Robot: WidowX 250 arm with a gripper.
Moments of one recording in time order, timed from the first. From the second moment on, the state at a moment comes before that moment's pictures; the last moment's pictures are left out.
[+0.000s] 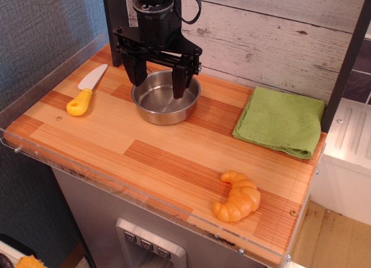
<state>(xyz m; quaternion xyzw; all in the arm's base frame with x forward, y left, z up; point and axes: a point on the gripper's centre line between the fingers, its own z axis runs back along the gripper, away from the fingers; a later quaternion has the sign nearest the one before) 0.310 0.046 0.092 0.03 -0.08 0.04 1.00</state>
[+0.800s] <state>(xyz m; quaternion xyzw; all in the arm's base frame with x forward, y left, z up) 0.302 0.108 0.075 0.02 -0.05 0.08 0.99</state>
